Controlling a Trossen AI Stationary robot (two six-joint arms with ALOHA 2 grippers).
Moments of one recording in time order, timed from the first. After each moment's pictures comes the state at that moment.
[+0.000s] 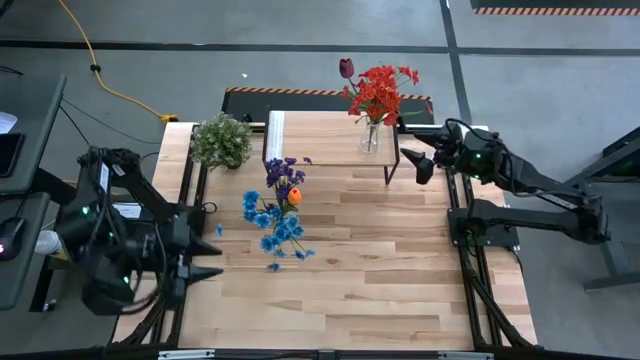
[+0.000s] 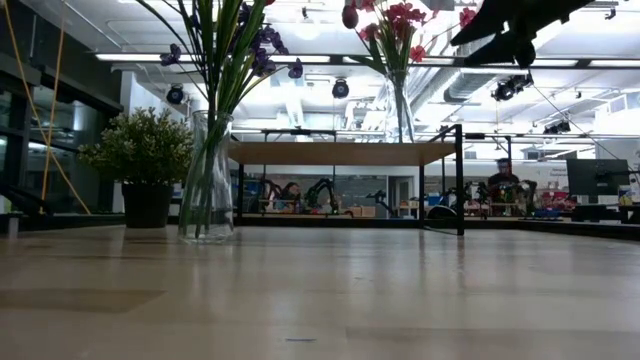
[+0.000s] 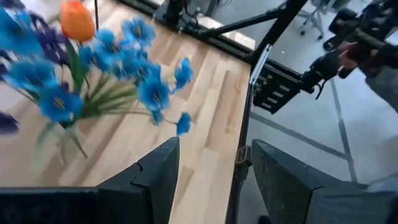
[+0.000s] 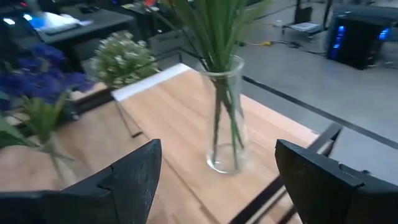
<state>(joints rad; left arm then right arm) -1.09 1.33 1.79 -1.39 -0.87 -1.25 -0.42 0.67 0.77 -0.39 0.17 0.20</state>
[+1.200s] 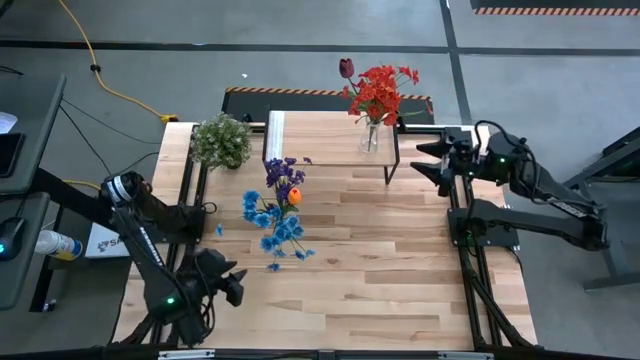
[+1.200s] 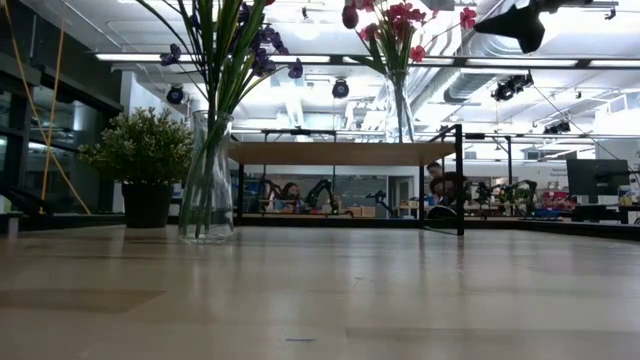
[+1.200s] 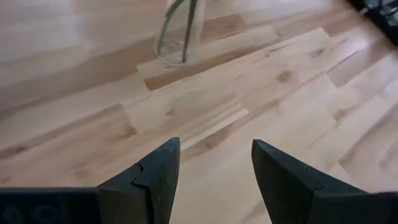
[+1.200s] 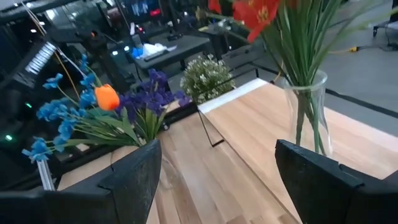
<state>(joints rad) -1.08 1.59 1.17 -1.32 -0.82 -2.28 -0.42 0.53 0.77 -0.38 -0.13 0.30</state>
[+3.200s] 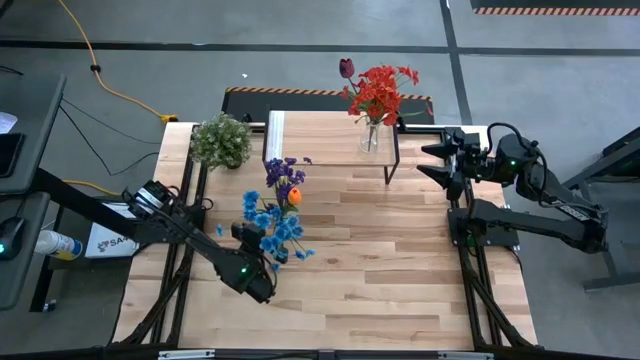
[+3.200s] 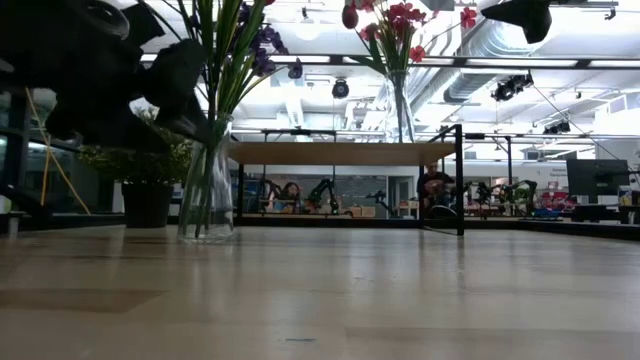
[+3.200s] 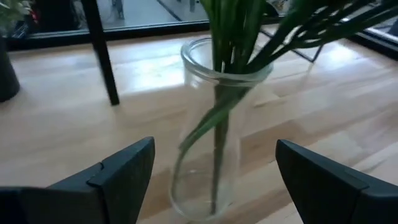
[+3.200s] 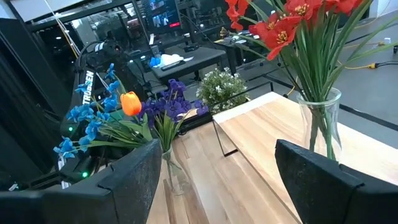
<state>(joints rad) -0.63 1.79 1.00 -0.99 -1.18 -1.96 -0.42 0.48 0.77 -0.38 -0.18 0.28</state>
